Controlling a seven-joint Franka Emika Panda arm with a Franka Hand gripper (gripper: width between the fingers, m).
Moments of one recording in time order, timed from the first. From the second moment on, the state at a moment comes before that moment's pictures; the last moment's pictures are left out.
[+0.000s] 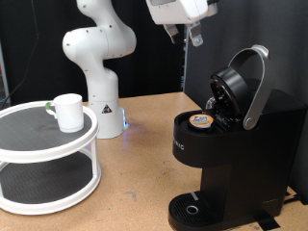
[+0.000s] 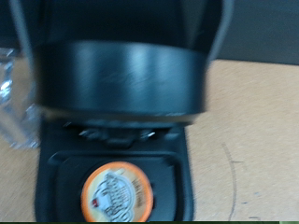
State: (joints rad) arm 0.25 -0.33 -0.19 -2.18 0.35 2.05 -0.86
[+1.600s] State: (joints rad) arm 0.28 -0.20 -0.09 -2.02 0.43 2.00 -0.74
